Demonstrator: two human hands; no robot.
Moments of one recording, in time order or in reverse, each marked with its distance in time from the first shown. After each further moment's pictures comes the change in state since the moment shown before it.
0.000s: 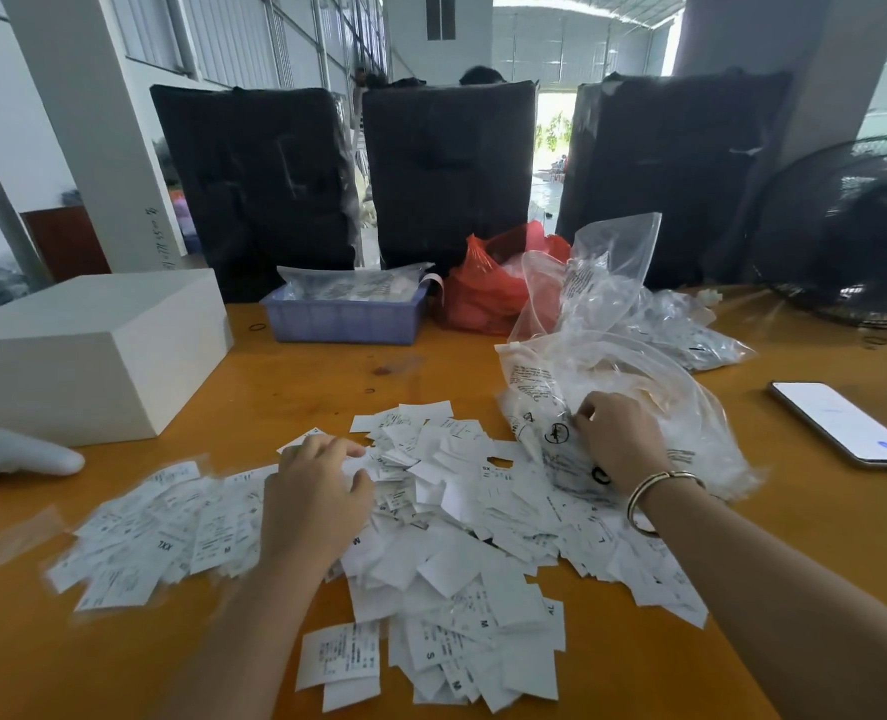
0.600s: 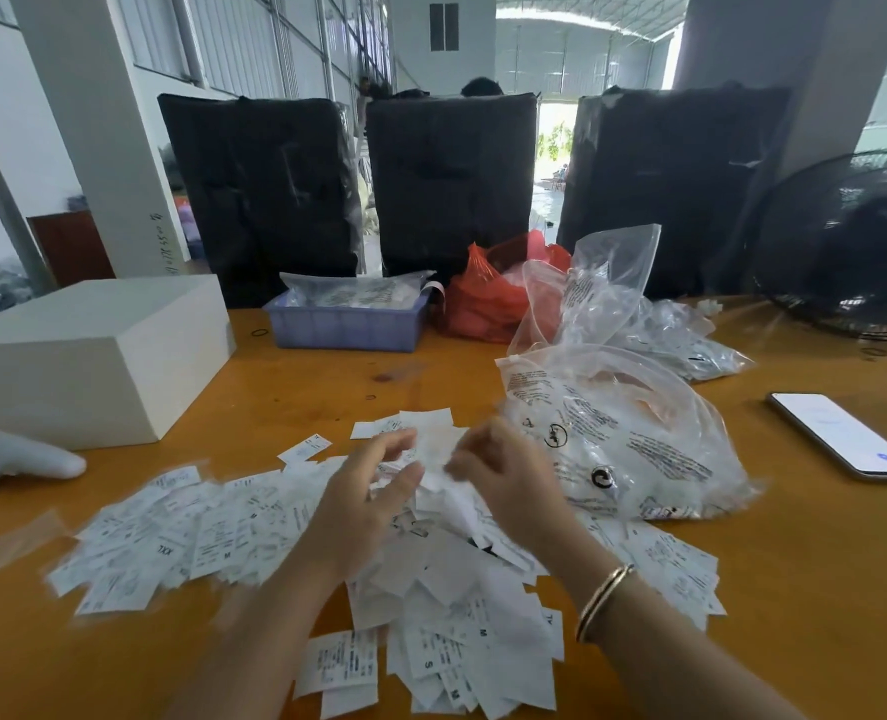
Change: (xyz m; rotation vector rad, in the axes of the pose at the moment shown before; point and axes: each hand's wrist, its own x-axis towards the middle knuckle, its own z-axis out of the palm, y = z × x) left_hand -0.010 0.020 -0.003 -0.709 -0.265 0.146; right_hand -0.077 -0.082 0.012 0.825 -0.189 -0.277
